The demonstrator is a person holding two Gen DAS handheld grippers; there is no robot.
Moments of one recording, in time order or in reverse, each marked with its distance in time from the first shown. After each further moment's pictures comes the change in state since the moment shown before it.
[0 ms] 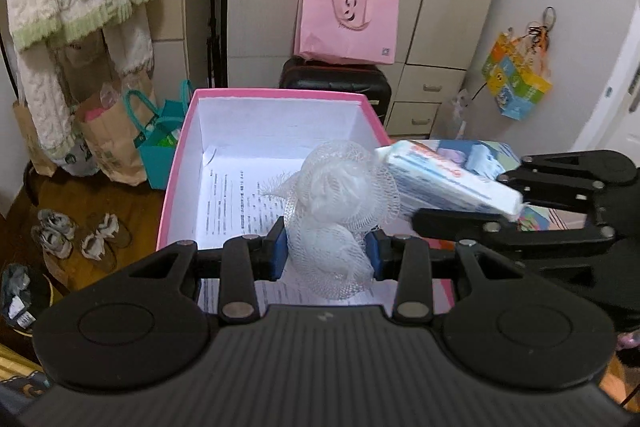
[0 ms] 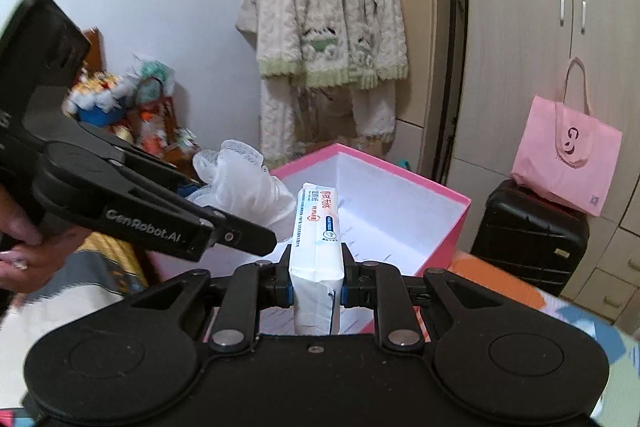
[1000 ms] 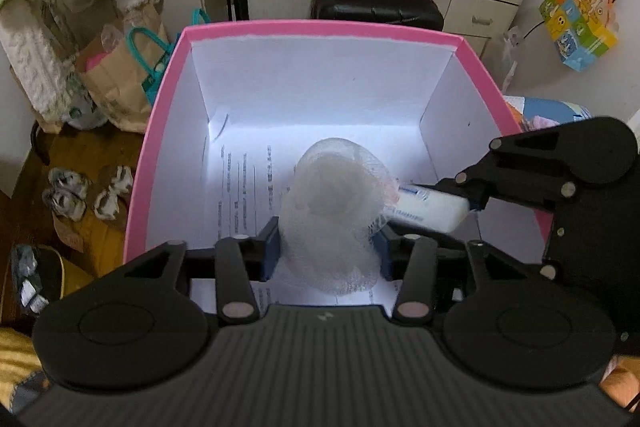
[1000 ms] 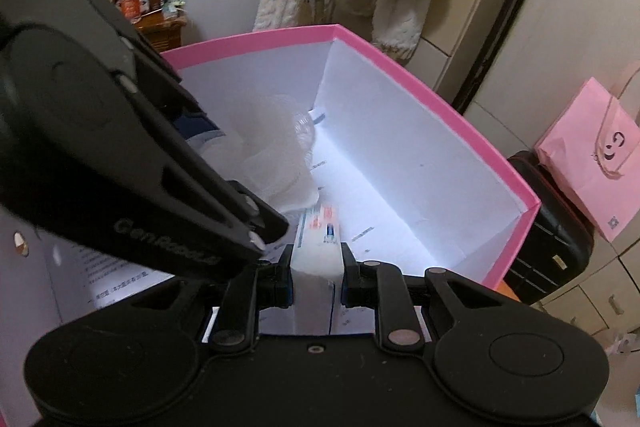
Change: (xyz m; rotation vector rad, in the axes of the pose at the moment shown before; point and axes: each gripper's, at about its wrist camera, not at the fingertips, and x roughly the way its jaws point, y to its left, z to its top) left arm 0.126 0.037 0.033 -0.022 0.256 0.084; right arm 0.137 -0.012 0.007 -0.235 0.329 -0.028
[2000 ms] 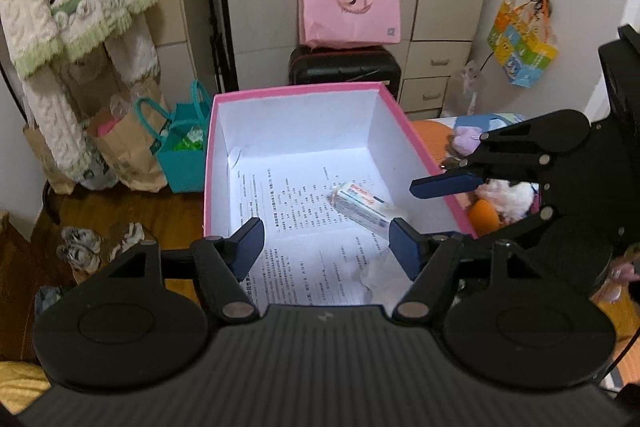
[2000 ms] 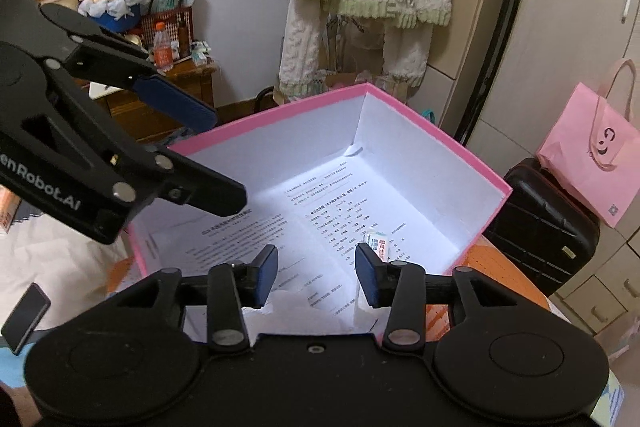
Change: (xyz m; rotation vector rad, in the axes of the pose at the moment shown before) left arm -0.135 -0.017 -0.063 0.145 -0.222 -0.026; right arm -0.103 0.024 -0.017 0.071 -0.114 0.069
